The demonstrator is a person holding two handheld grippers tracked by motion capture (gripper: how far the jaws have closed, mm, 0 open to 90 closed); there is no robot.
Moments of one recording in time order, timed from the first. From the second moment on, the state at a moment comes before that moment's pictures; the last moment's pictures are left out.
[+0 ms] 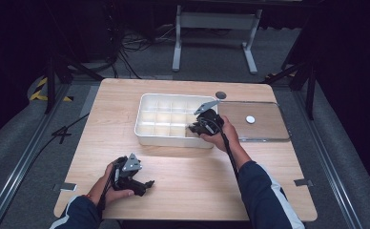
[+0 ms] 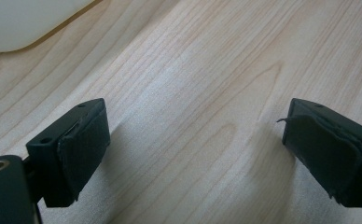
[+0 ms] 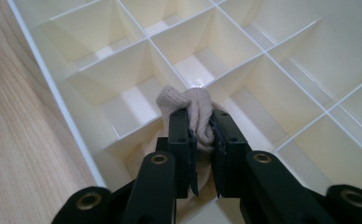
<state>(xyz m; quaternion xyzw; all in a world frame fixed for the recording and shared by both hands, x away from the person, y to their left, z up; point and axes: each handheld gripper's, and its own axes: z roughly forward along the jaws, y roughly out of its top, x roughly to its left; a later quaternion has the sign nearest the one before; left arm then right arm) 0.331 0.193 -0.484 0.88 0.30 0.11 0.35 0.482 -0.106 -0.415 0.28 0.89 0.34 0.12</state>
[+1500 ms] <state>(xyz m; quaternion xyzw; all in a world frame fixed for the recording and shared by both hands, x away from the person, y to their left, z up) 0.331 0.192 -0.483 0.88 0.30 0.11 0.34 0.494 -0.106 -0.422 0.29 0.92 0.28 0.05</state>
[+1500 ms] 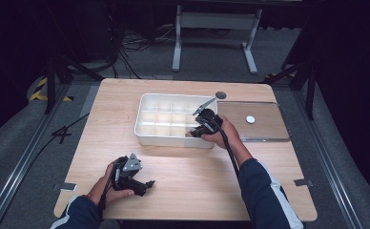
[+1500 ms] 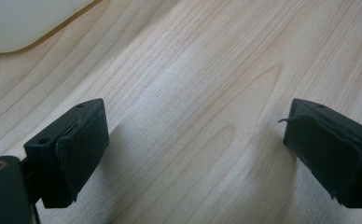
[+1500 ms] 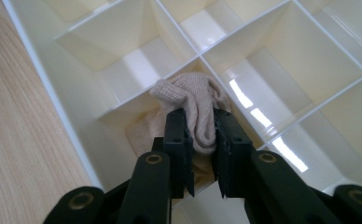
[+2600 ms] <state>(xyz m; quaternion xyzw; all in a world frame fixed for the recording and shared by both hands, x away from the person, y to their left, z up) 0.332 0.192 -0.484 0.88 0.30 0.11 0.35 0.483 -0.106 -0.414 0.28 0.91 0.30 0.10</state>
